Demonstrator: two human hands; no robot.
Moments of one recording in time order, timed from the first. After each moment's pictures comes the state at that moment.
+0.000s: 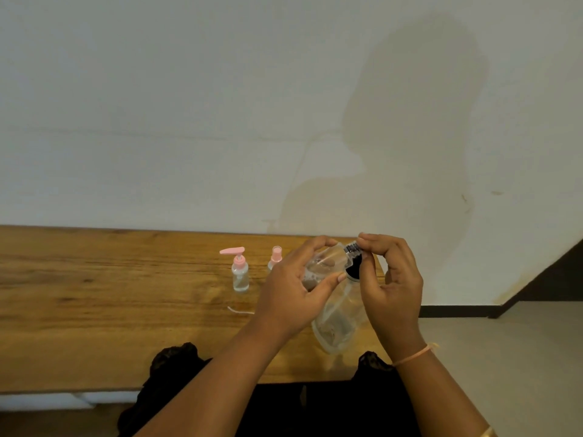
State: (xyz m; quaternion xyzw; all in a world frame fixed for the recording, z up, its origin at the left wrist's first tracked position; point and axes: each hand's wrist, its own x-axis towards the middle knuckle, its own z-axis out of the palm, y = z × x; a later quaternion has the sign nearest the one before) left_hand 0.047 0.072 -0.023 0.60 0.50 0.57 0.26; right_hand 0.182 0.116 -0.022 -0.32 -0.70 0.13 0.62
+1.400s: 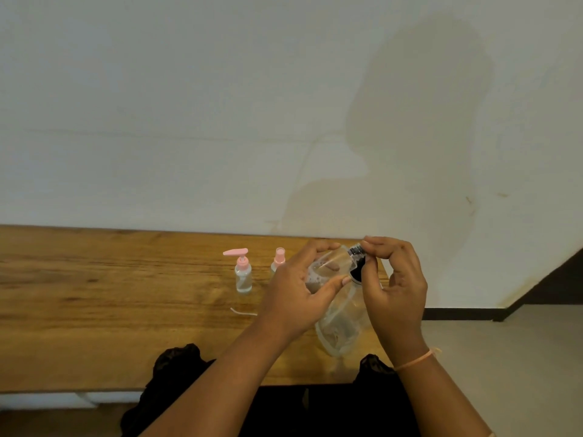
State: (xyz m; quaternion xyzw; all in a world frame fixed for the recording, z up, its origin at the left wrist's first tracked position) left_hand 0.046 0.070 -0.021 0.59 0.50 0.56 0.30; right_hand 0.178 0.116 -0.022 -0.33 -0.69 0.13 0.63
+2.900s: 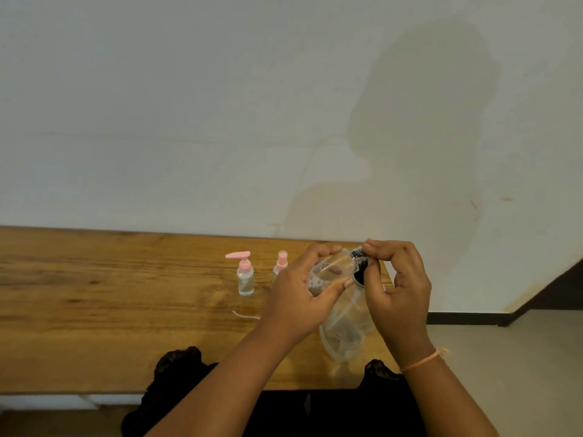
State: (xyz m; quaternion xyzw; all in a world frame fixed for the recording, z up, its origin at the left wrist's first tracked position) left_hand 0.047 0.073 -0.021 0.57 0.50 0.58 0.30; right_hand 0.180 0.123 -0.022 -0.33 -0.71 0.10 0.62
